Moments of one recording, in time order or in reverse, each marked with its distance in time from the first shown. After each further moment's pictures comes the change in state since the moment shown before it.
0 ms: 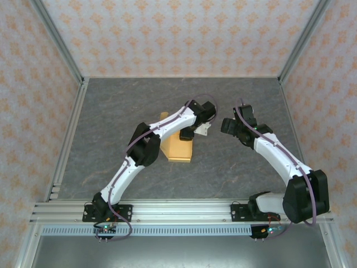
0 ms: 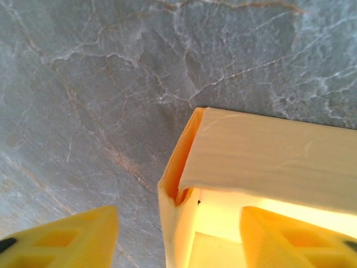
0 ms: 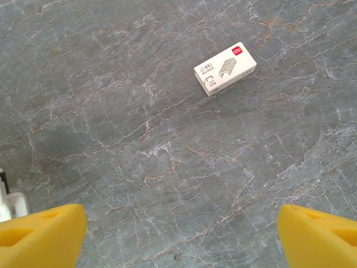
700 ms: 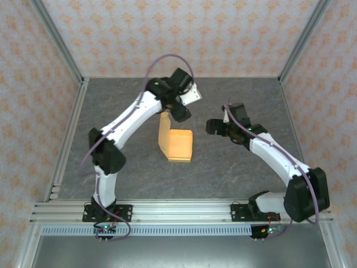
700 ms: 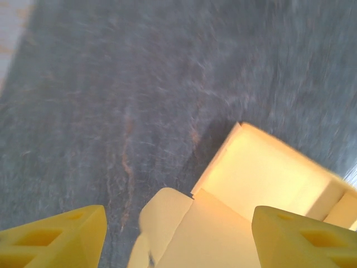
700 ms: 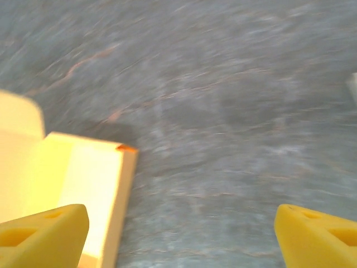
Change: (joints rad) left arm 0.130 -0.551 -0.203 0.169 0.324 -0.379; right arm 0.120 0.053 0.041 0.100 -0.293 -0.089
